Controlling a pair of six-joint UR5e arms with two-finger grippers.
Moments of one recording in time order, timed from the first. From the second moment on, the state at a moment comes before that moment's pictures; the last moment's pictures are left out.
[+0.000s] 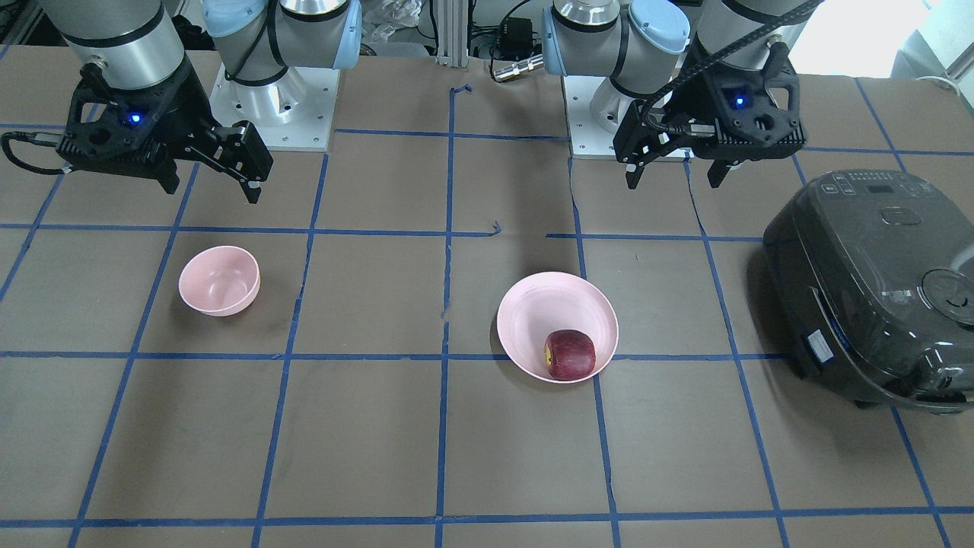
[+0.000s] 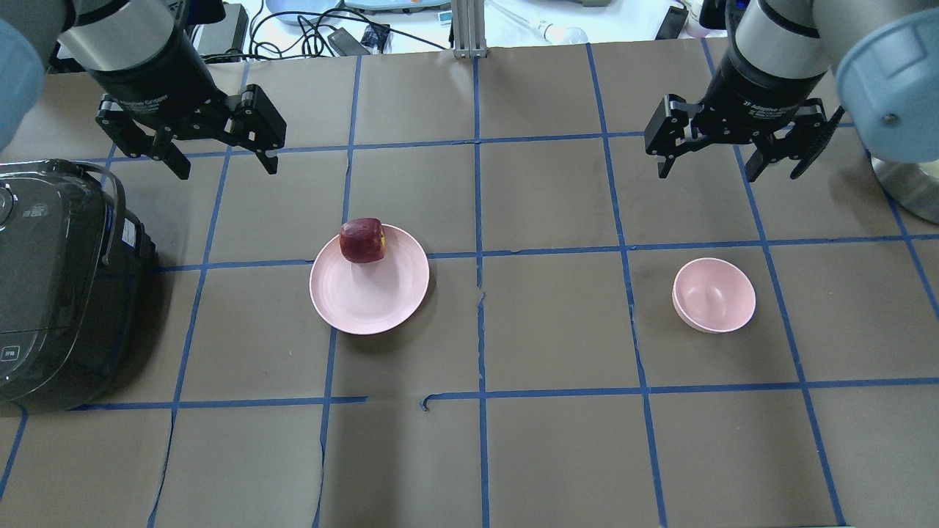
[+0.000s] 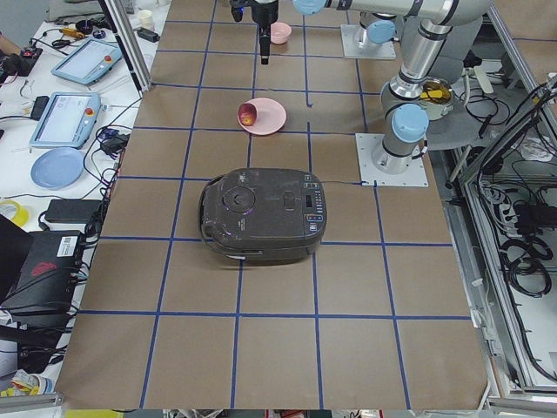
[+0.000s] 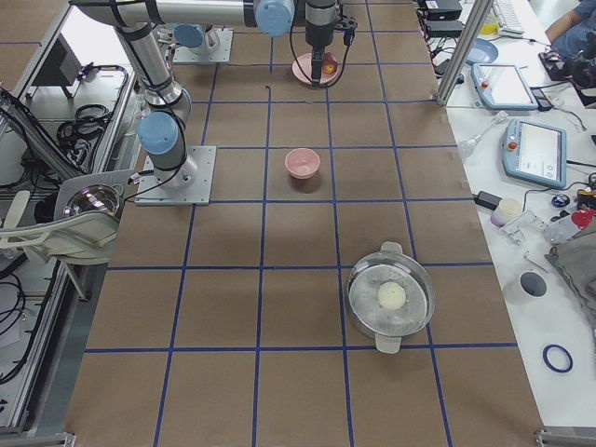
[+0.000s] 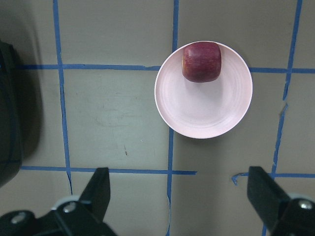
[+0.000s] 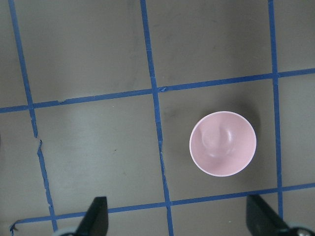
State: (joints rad) left arm -1.57 -1.56 -1.51 -1.63 1.60 -0.04; right arm 1.55 -1.60 1.62 -1.60 -1.58 0.09
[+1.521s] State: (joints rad) left arm -1.57 -1.57 -1.51 -1.62 1.59 -0.04; right arm 1.55 -1.61 1.62 -1.60 -1.58 0.07
